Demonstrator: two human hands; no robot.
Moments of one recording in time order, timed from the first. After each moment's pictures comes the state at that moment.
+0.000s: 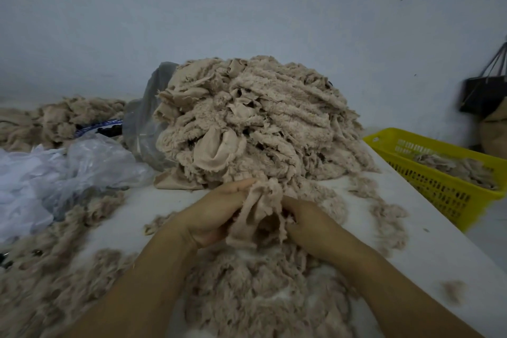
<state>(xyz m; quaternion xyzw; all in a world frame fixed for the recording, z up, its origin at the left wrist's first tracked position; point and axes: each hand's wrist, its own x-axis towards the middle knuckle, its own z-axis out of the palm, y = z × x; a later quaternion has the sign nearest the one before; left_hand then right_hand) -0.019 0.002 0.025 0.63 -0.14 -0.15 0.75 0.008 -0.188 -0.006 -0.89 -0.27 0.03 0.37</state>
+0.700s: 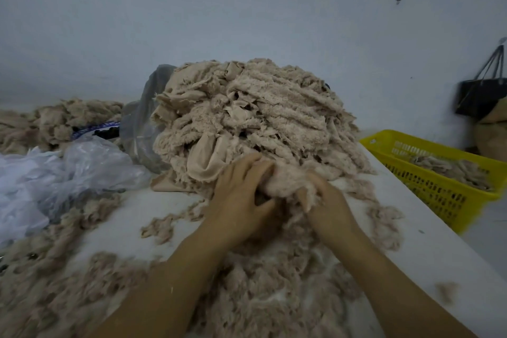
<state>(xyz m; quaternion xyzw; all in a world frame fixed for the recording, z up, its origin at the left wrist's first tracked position) 0.015 -0.013 -0.012 0.92 -0.18 0.26 0.24 0.001 -0.194 0.010 -0.82 -0.17 -0.13 0.54</state>
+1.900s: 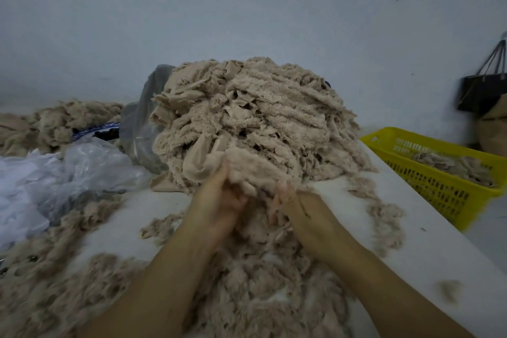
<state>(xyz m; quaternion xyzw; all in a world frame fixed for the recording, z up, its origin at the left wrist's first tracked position) 0.006 -0.009 0.014 0.37 0.00 -0.02 0.93 -0.008 -0.182 0.001 -0.83 -0.27 -0.07 0.48</state>
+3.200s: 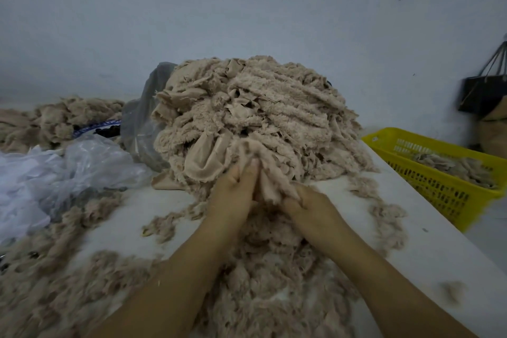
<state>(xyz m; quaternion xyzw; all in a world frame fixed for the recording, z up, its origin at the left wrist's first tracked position) -0.006 -0.032 0.014 0.69 -0.01 0.15 0.71 0.006 -0.187 0.001 -0.89 -0.18 -0.04 0.42</state>
